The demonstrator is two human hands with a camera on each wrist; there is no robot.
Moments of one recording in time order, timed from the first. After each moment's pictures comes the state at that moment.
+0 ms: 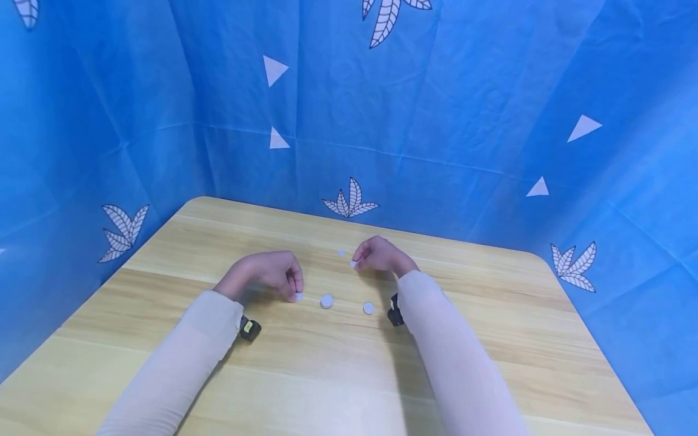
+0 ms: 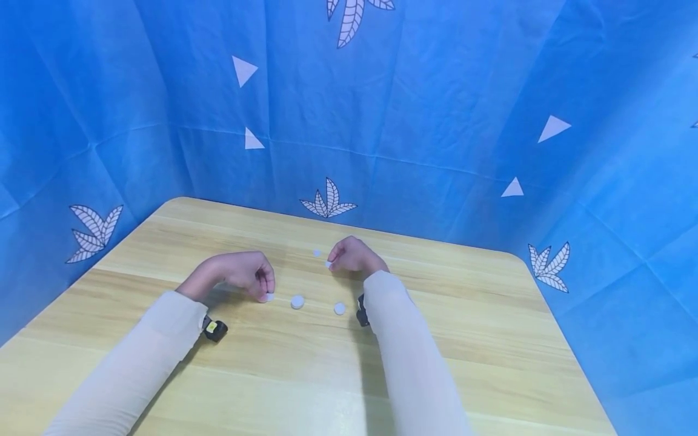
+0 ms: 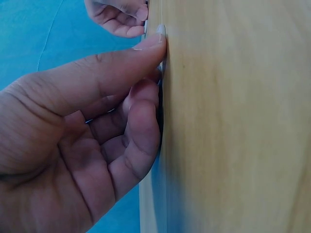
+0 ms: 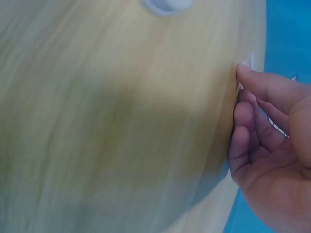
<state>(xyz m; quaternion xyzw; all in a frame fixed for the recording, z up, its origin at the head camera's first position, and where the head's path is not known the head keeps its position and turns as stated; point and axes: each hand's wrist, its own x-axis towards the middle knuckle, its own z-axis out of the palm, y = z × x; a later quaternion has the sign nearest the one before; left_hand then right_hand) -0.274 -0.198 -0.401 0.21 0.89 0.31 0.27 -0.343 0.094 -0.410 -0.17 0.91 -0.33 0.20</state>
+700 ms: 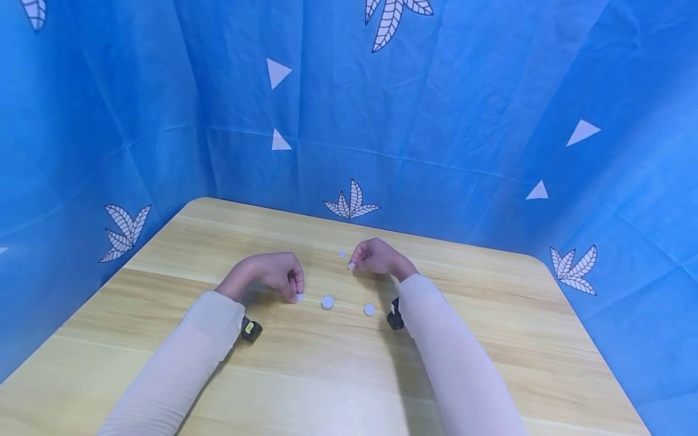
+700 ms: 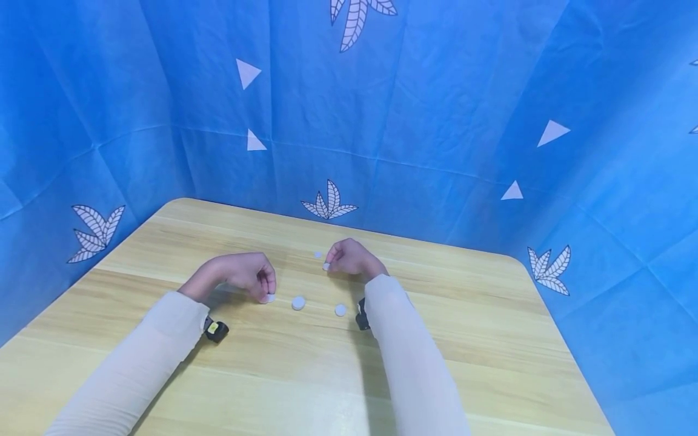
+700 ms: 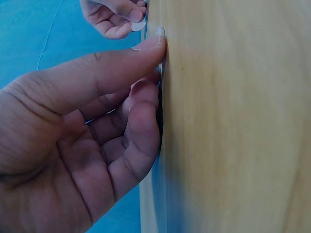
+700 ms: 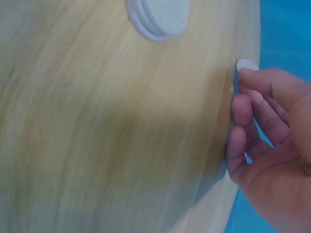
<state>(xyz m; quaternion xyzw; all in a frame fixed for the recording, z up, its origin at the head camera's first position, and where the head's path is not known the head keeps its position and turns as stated) -0.274 -0.197 -0.404 0.21 0.89 0.30 0.26 -0.338 0.091 -0.410 -0.21 0.90 -0.34 0.19</state>
